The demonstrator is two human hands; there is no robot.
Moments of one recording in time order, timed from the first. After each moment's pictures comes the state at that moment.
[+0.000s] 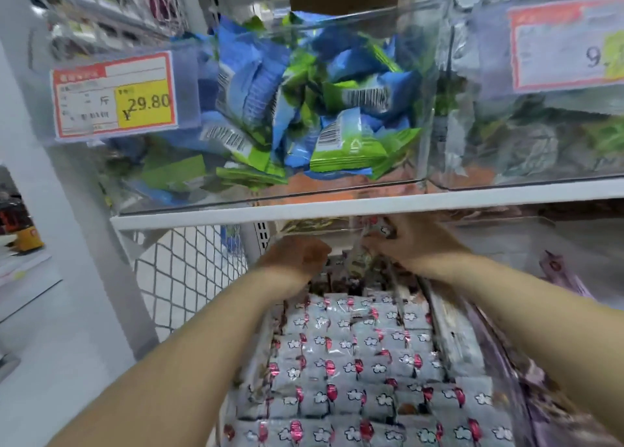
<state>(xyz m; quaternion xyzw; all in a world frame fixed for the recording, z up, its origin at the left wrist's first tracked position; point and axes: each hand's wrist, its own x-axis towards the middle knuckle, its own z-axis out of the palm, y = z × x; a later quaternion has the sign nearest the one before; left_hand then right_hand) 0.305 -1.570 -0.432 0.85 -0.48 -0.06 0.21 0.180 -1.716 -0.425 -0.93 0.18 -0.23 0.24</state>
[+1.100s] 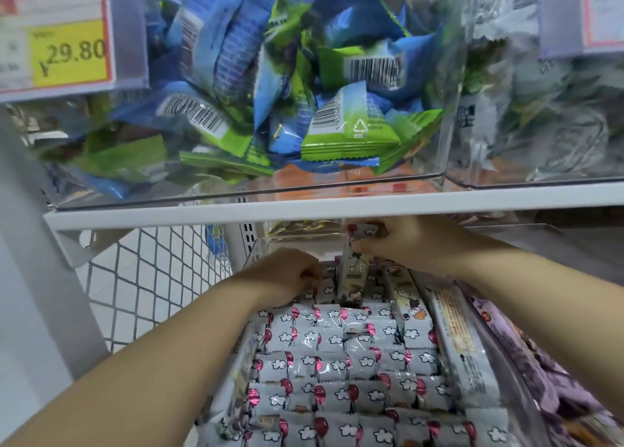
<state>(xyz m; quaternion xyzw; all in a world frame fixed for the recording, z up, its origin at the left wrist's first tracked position) 0.336 -1.593 -0.455 0.82 -0.55 -0.09 0.13 0.186 -1.726 -0.414 -0.96 0.10 -0.18 0.20</state>
